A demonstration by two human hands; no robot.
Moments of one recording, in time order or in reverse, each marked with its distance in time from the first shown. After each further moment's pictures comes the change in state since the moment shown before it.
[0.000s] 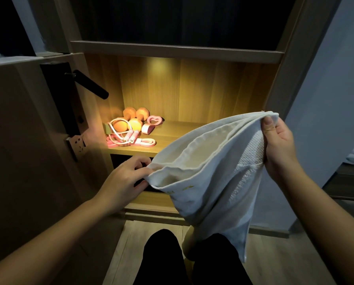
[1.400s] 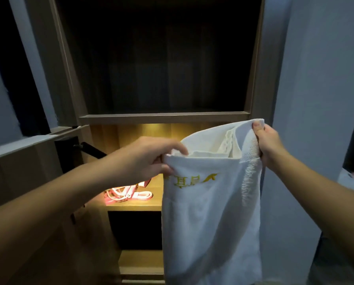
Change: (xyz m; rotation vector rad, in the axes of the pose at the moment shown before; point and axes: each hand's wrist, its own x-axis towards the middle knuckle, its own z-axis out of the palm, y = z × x) left_hand 0.160 0.080 -0.157 -0.118 -0.240 0.182; right_hand 0.120 -0.062 -0.029 -0.054 0.145 0.114
